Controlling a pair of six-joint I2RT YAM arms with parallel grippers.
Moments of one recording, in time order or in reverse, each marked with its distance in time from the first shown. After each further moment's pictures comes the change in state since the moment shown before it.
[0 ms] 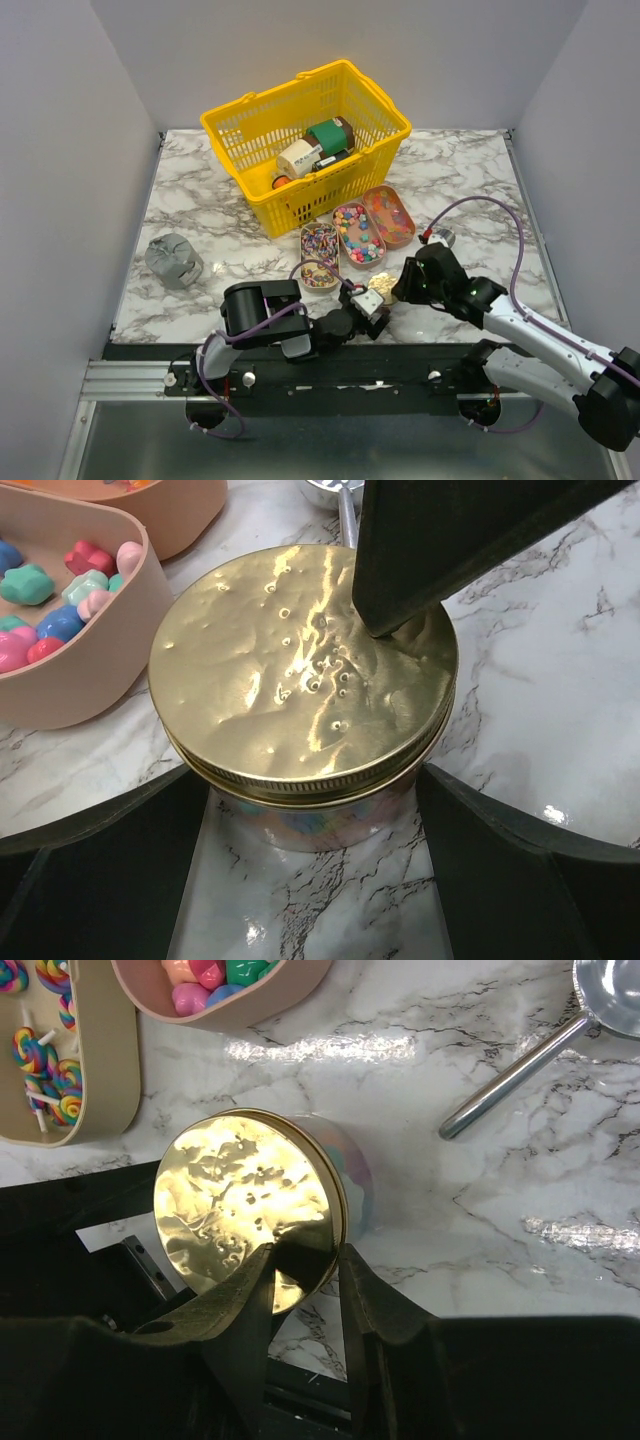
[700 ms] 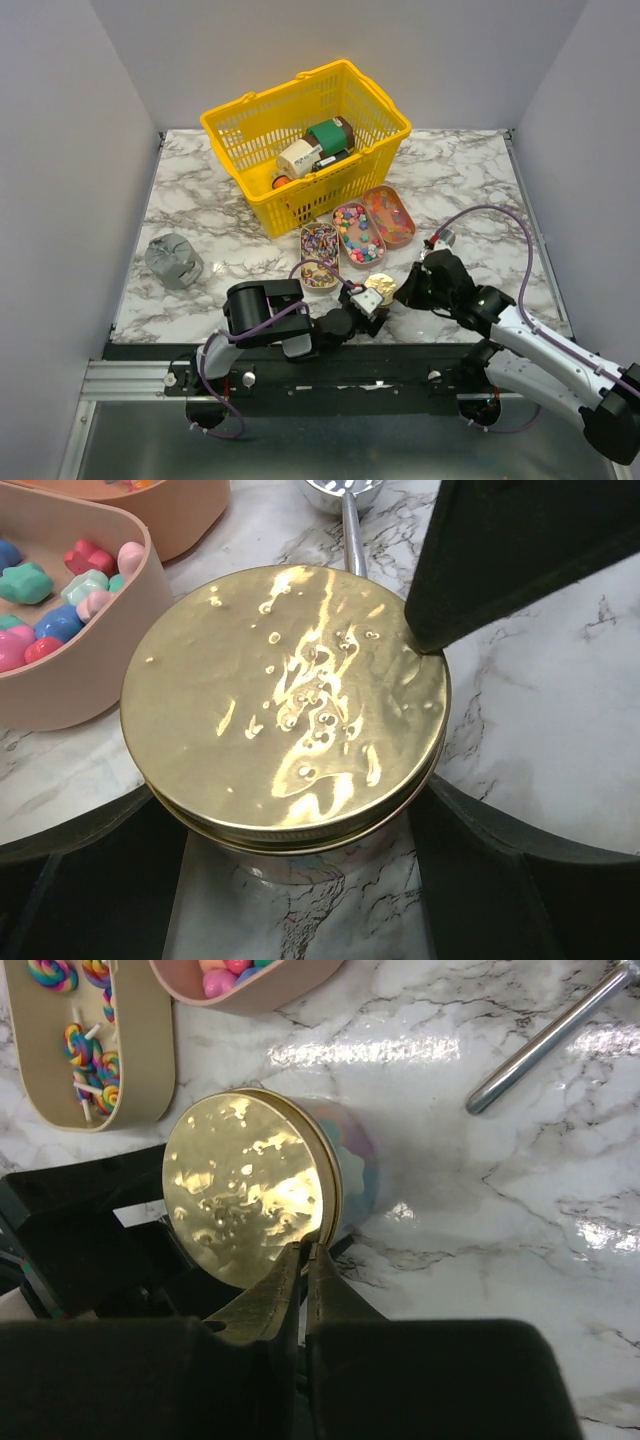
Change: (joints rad) left arm 0.009 0.019 0.005 0.025 0.006 -0.011; right arm -0.001 -0.096 -0.060 0.026 -0.061 0.070
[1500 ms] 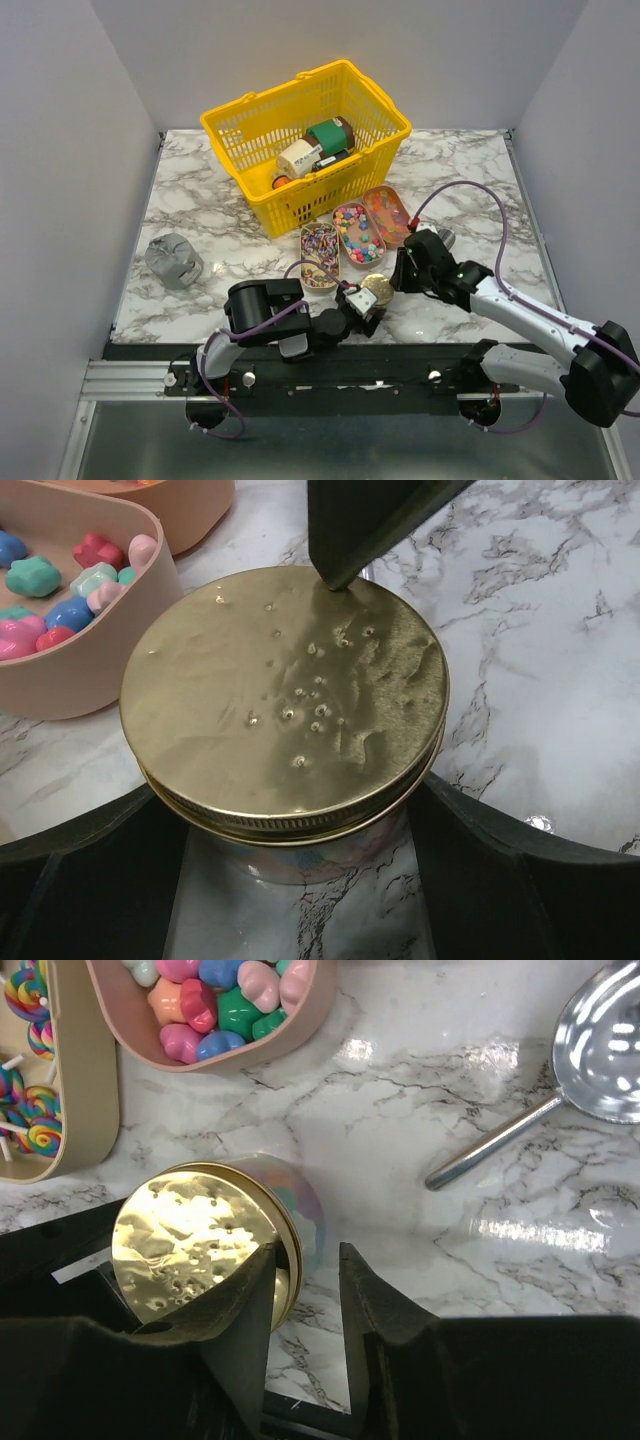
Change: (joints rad) left arm 0.009 0.011 -0.043 0.067 0.036 -0.010; right arm -0.008 0.247 0.172 -0.037 0.114 -0.164
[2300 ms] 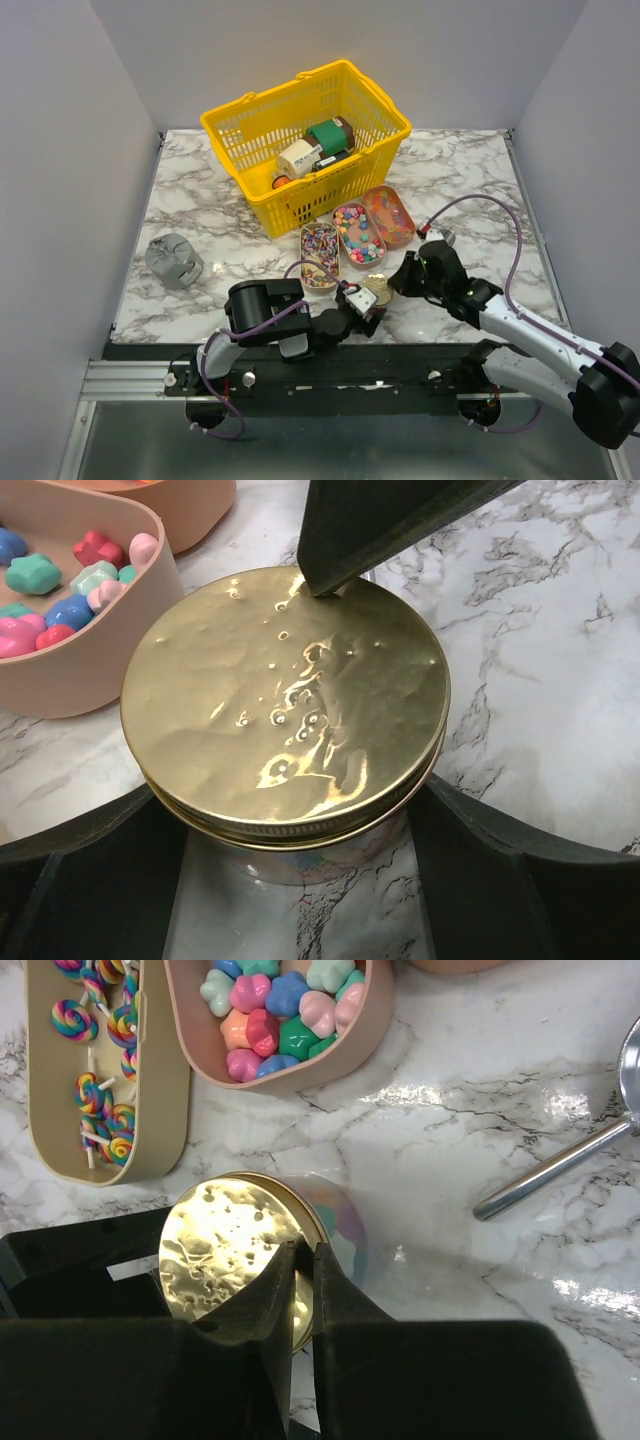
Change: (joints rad) left arm 0.006 0.005 0.005 0.008 -0.003 -0.012; right arm -0.033 -0.109 -0.175 0.248 -0.132 0.042
